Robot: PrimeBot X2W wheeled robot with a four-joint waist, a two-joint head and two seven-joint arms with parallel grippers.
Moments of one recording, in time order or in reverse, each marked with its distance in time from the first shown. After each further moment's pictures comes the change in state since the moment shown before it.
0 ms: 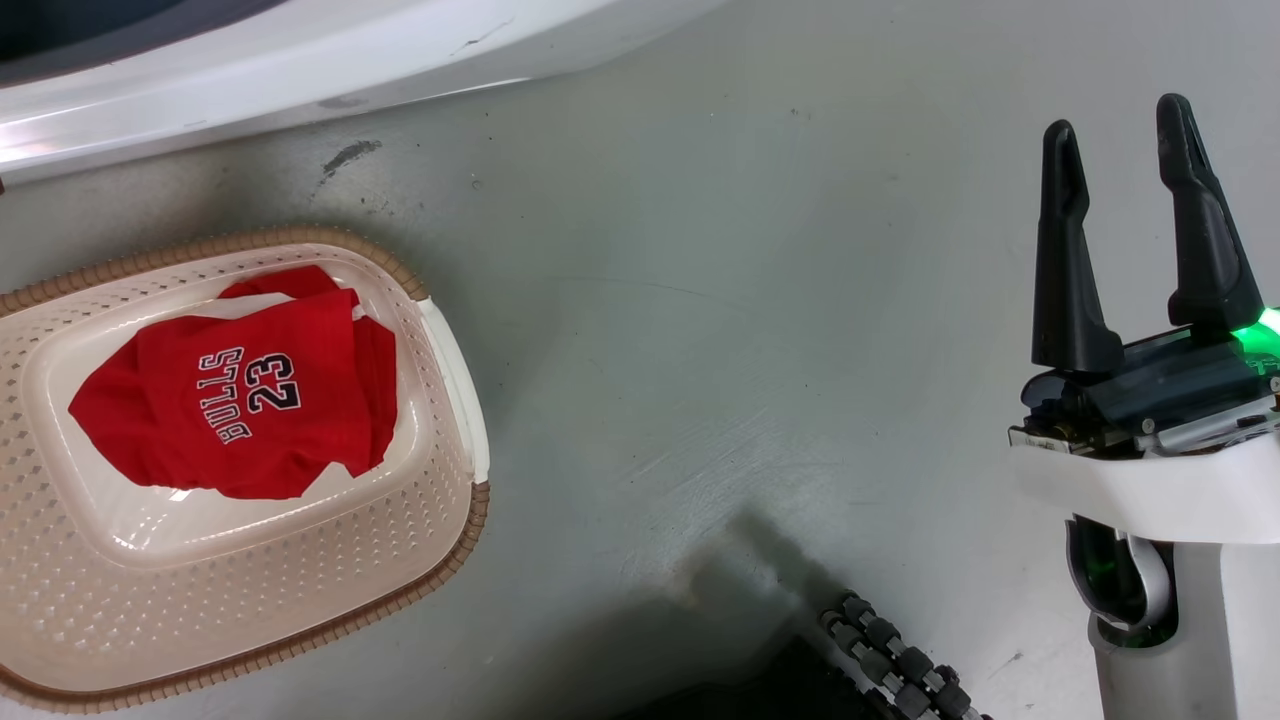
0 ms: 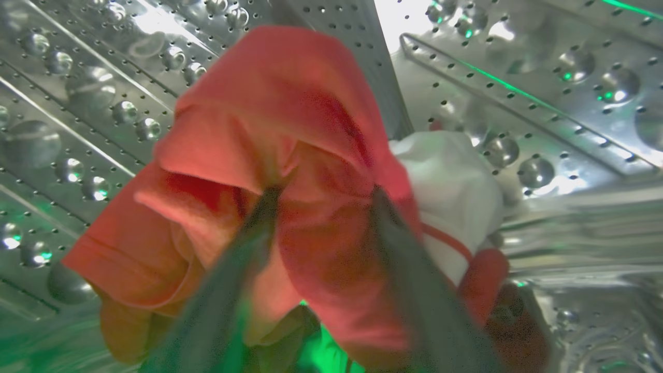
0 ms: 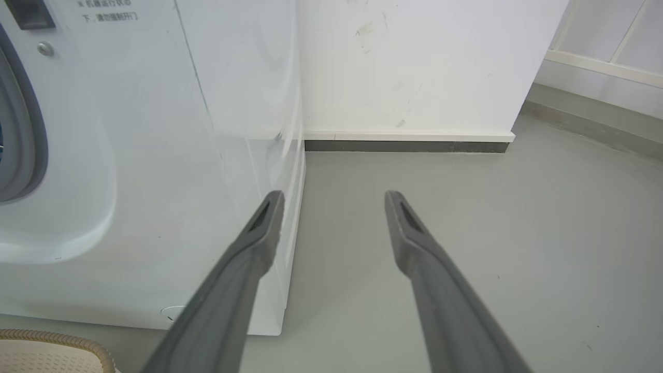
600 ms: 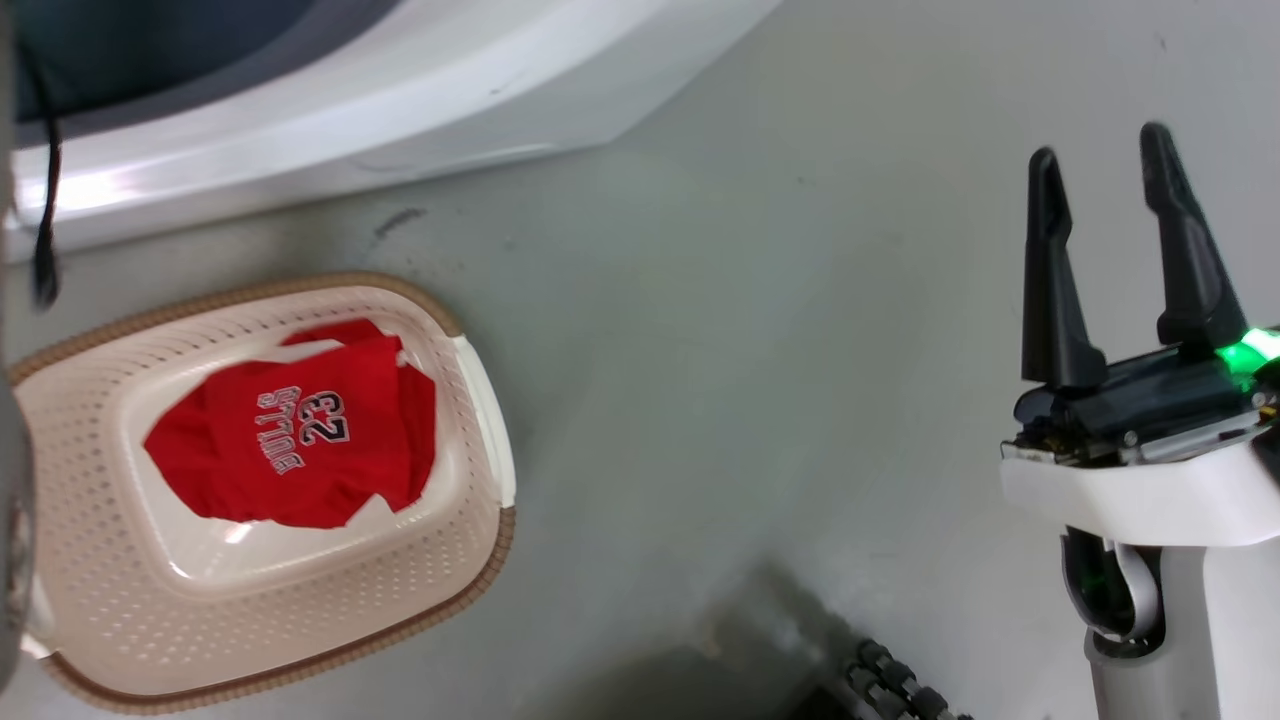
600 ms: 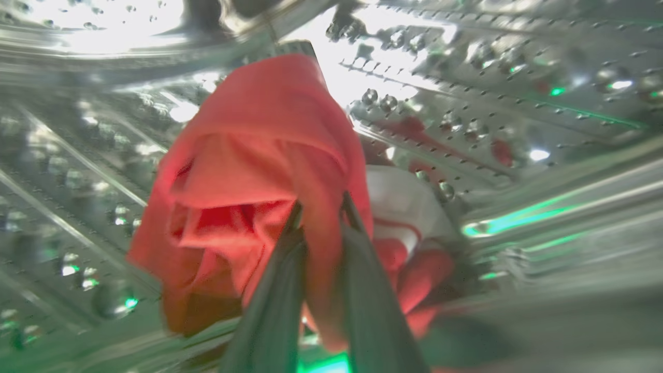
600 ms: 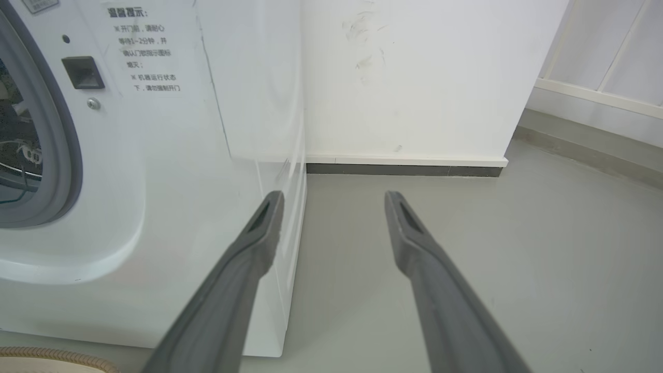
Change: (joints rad) left arm 0.151 -0.016 -0.040 -0.026 -0.062 0.000 -0.270; right arm 0.017 0.000 -0.009 0.025 -0.030 0.000 0.000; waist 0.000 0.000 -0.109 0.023
